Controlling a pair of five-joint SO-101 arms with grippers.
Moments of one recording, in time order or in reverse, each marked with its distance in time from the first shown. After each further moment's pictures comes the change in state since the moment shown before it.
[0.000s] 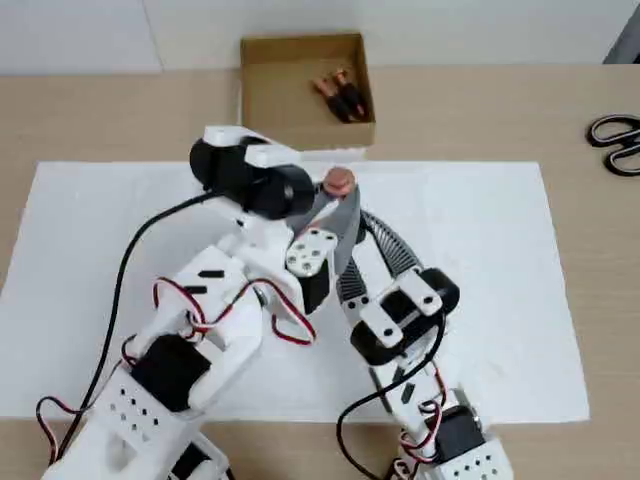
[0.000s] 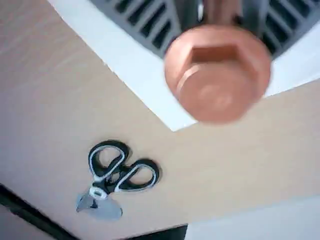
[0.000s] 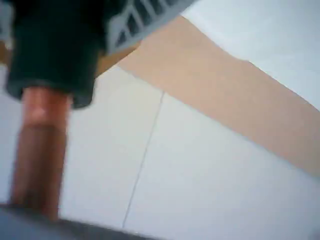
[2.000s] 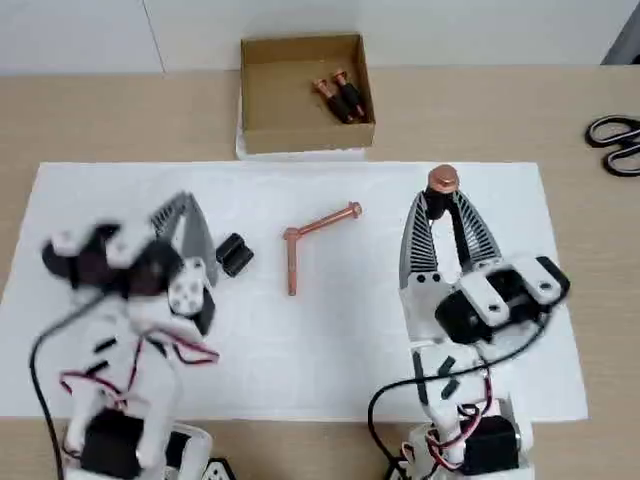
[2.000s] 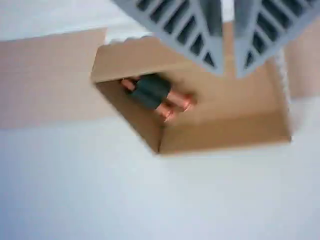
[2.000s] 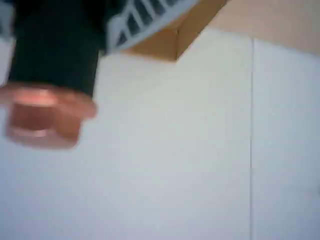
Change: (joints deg) left arm -27.0 -40.3 27.6 -1.1 -11.1; right arm 15.7 4.0 -18.5 13.5 -10.3
